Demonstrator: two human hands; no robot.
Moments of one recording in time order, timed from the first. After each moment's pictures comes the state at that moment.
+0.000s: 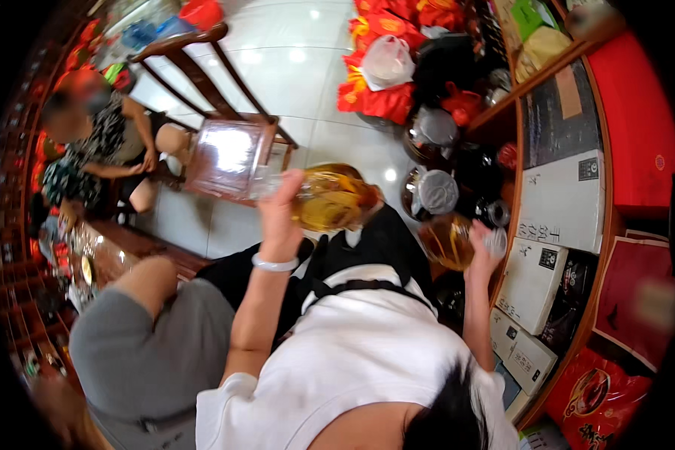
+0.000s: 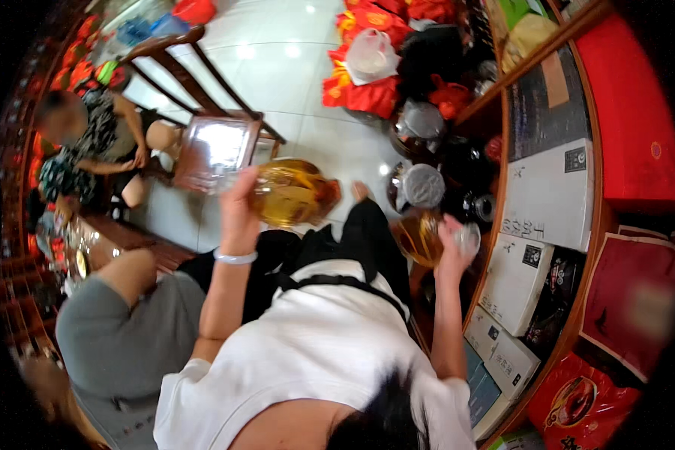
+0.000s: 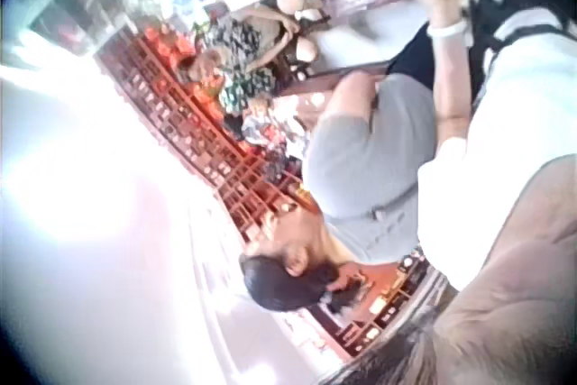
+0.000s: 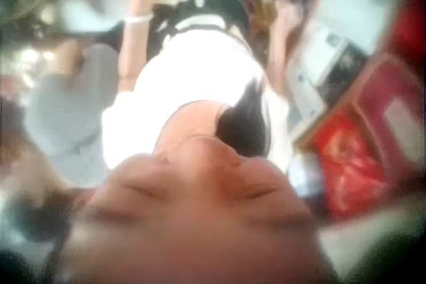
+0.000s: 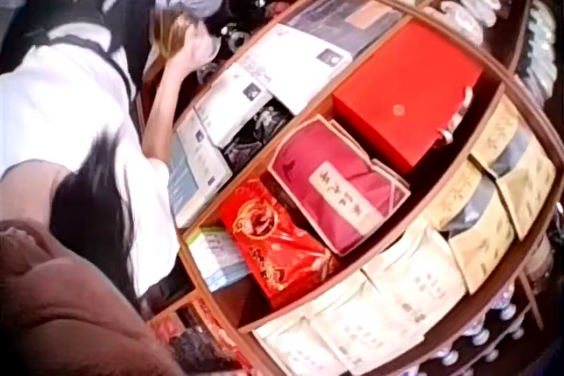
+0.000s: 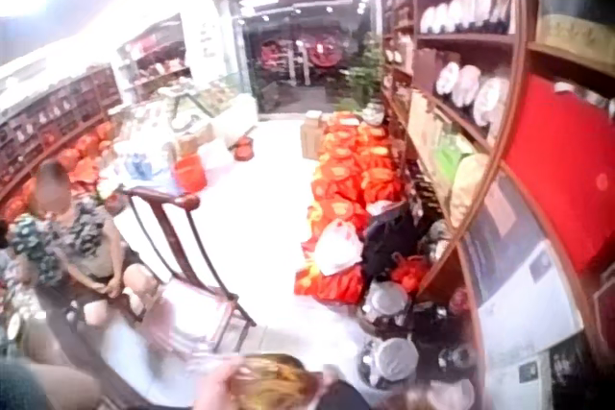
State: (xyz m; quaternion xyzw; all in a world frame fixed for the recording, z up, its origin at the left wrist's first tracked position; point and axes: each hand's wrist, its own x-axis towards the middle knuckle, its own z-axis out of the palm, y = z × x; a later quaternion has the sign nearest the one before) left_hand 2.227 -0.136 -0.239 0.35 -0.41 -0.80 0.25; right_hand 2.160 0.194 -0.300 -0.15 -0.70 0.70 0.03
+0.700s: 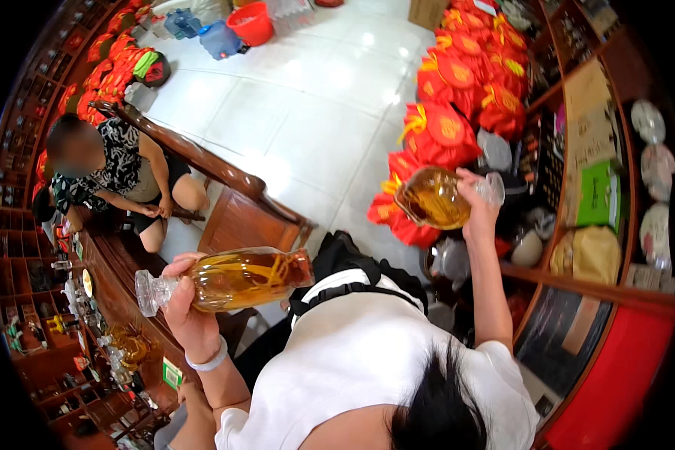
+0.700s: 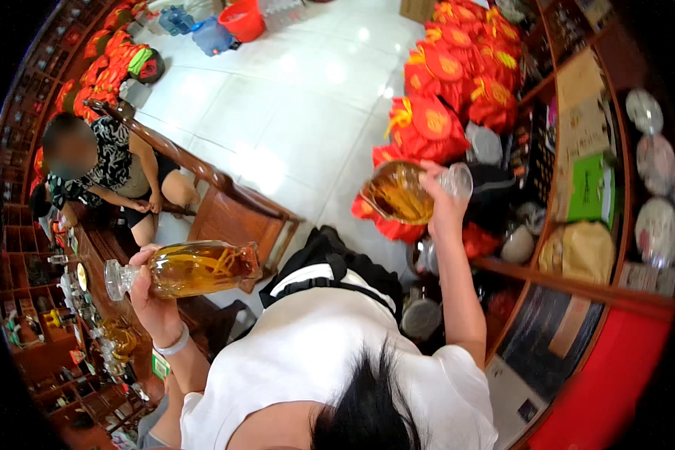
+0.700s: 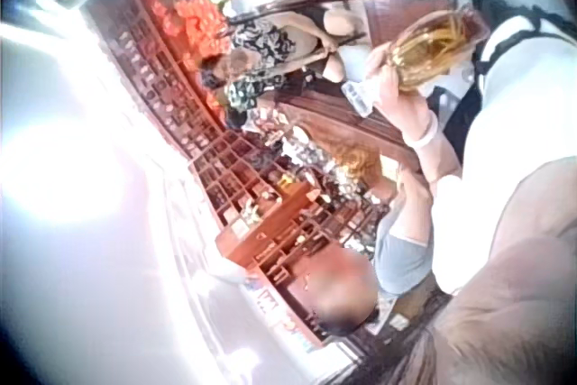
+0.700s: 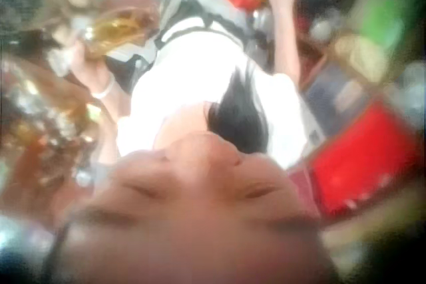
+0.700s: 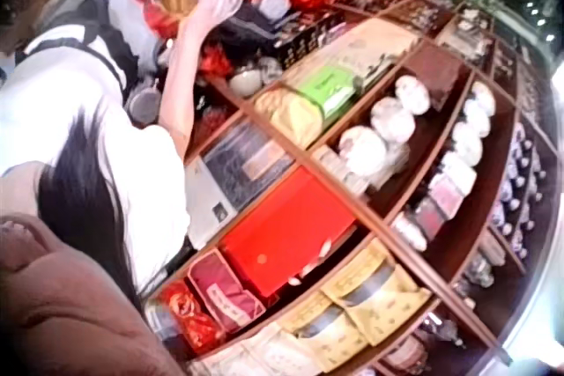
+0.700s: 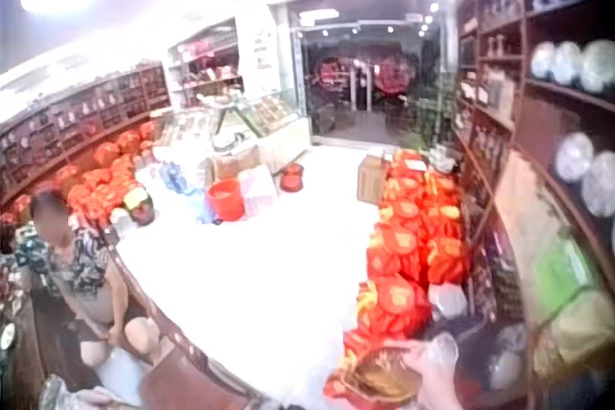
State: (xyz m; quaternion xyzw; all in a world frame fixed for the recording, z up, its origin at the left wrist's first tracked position) left_hand 2.052 -0.366 -0.097 0.30 -0.52 -0.68 0.43; right_hand 1.726 -0.163 -0.232 0.05 -0.59 0.79 -0.15
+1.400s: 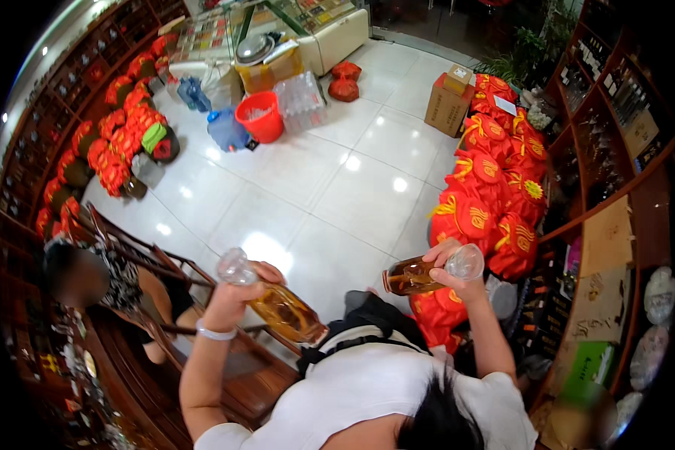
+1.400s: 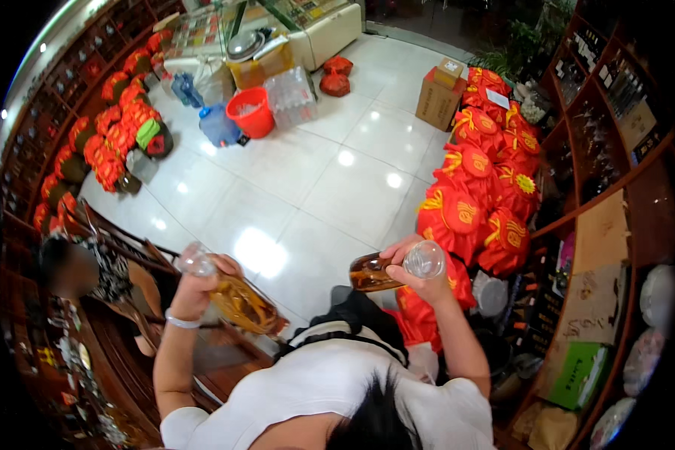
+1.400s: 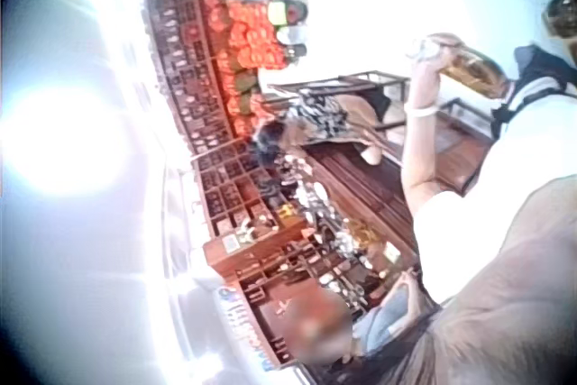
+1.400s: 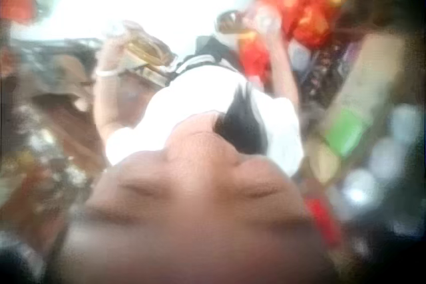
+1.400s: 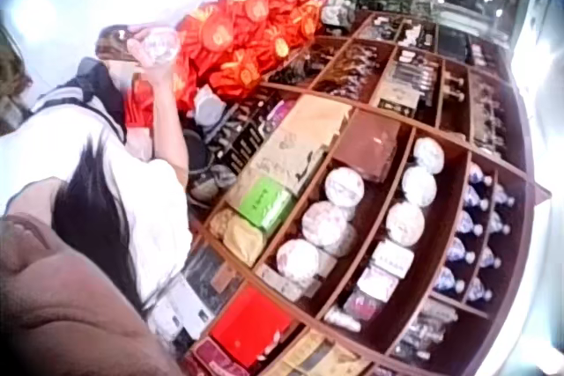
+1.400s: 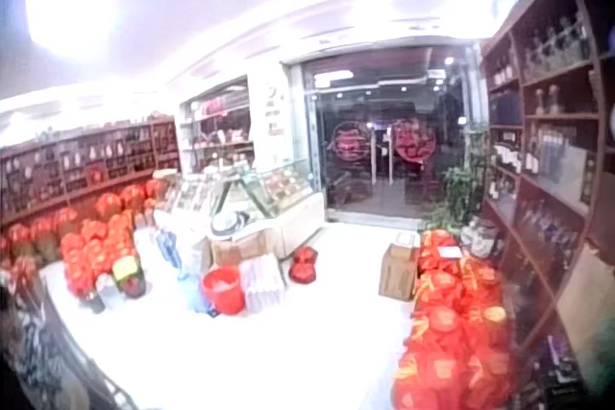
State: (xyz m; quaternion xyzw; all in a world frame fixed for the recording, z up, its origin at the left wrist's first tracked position) left_hand 1.682 -0.696 -0.122 0.19 -0.58 -0.78 0.14; right_hand 1.412 -0.444 -0.177 0.41 -0.58 0.67 -0.22
